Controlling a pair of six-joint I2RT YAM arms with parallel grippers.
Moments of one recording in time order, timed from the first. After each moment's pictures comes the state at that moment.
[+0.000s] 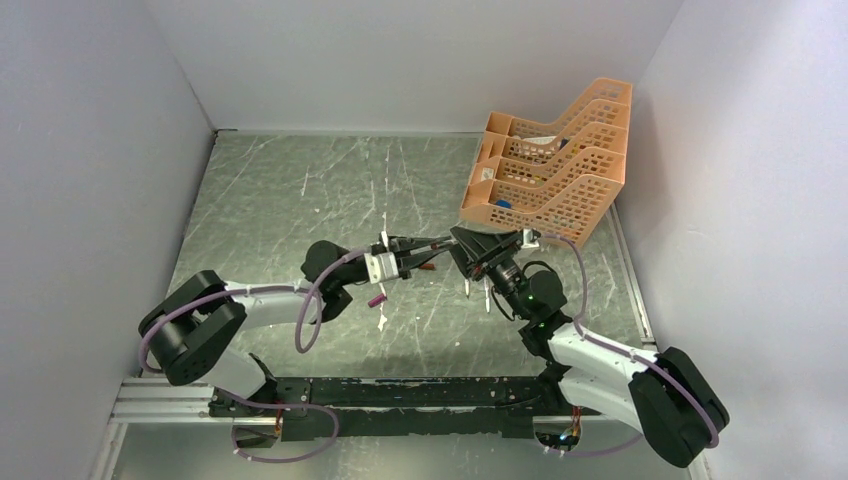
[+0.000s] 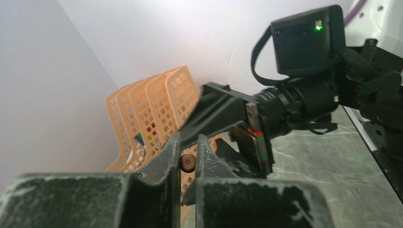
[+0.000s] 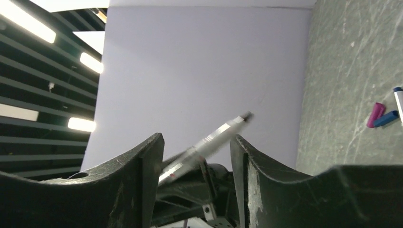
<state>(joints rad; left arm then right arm) -0.84 1.48 0.60 1.38 0.61 0.23 0.61 1.00 0.19 1.01 -0.01 1.61</state>
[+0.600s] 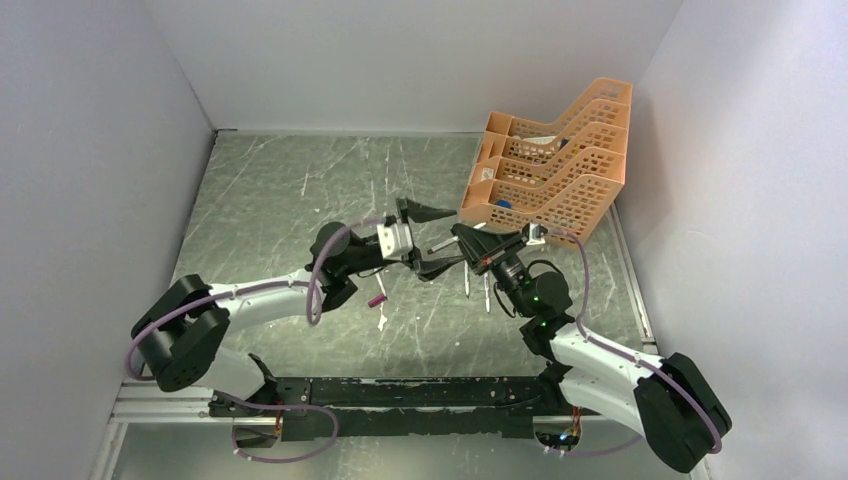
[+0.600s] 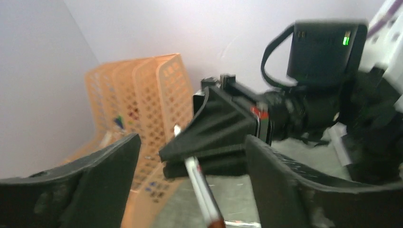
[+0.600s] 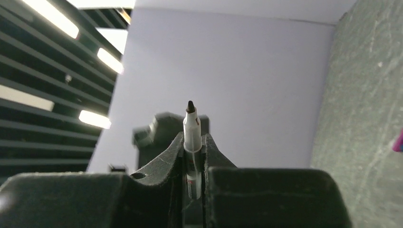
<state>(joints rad) -0.87 1.45 0.70 1.15 0.54 0.17 0.60 0.96 0.21 1.06 0.04 1.61</state>
